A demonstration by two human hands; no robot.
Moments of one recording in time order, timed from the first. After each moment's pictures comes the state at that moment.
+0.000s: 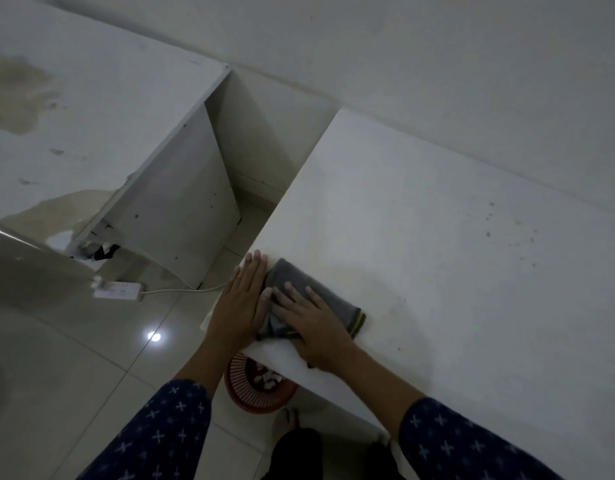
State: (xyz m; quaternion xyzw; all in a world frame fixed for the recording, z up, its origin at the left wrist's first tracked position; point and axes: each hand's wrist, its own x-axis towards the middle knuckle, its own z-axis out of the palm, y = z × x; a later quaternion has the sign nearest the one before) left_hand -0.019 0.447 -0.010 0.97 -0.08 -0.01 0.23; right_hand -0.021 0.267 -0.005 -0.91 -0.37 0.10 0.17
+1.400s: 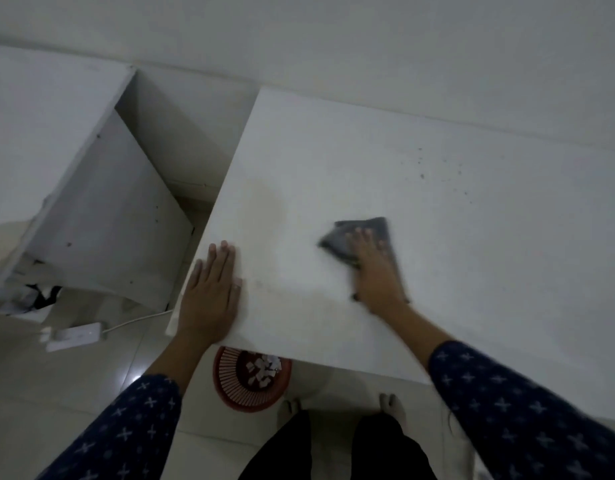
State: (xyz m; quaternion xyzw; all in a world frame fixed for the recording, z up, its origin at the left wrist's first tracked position) left_hand -0.018 0.448 -0.017 0.98 -0.14 -0.01 0.13; right_hand -0.028 0.150 0.012 -0.98 0.03 0.08 0.18
